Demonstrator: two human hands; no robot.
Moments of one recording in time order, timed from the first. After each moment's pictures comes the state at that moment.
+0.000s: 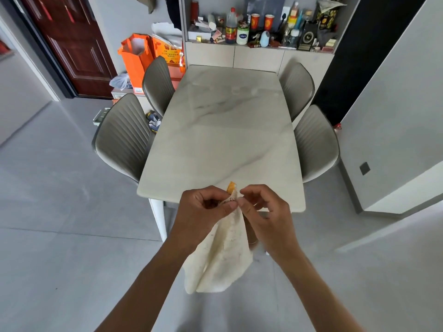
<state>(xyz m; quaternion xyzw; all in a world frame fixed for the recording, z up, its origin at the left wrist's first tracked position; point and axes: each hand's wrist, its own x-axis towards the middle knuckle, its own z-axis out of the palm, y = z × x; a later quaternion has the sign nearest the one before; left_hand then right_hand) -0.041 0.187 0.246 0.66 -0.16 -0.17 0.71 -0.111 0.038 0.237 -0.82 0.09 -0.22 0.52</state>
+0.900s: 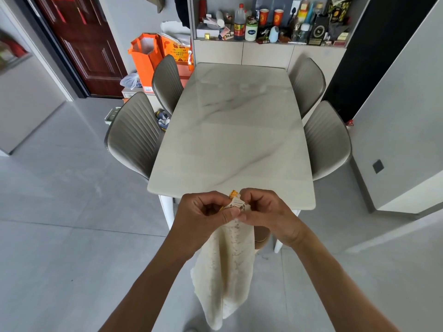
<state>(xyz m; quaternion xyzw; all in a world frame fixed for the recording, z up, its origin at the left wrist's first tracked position) -0.054 0.212 0.253 0.67 -0.18 -0.18 0.70 -0.098 0.027 0.239 -0.64 -0.06 0.07 0.76</state>
